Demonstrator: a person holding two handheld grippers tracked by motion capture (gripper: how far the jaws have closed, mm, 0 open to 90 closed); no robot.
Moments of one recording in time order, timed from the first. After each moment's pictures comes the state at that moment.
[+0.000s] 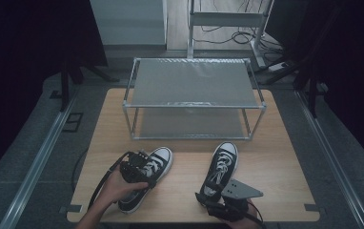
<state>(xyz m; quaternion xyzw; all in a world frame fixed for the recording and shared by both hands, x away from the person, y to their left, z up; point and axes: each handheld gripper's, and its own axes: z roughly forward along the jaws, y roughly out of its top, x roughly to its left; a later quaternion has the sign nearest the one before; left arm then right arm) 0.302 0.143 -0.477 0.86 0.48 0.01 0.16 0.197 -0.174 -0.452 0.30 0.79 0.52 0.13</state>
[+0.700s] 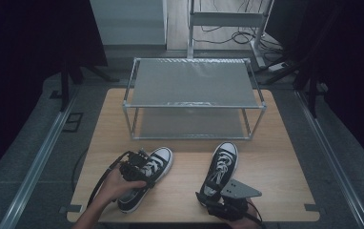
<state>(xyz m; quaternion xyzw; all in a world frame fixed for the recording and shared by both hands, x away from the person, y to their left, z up) 0.309 0.149 -0.483 0.87 0.47 -0.03 0.15 0.200 -0.176 -0.457 0.31 0.79 0.51 0.14</state>
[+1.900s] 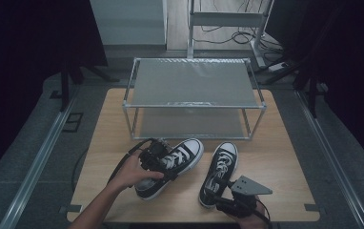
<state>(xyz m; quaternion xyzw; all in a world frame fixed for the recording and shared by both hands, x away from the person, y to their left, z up) 0.324 0.086 -0.427 0.91 0.33 -0.04 0.24 0.206 -0.197 -0.455 0.33 0.78 0.51 0.15</state>
